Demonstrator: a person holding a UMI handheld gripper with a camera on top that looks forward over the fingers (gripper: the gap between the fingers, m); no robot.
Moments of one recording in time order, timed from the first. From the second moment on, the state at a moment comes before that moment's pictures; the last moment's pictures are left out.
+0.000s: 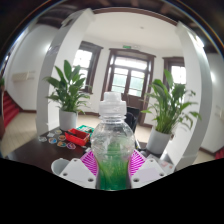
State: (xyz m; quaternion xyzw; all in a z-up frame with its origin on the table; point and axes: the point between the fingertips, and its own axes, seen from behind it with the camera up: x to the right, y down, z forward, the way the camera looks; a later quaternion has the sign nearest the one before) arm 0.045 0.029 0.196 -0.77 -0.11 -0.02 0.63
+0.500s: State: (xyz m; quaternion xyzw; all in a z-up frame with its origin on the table) arm 0.059 0.041 0.109 -0.75 -0.04 0.04 0.66
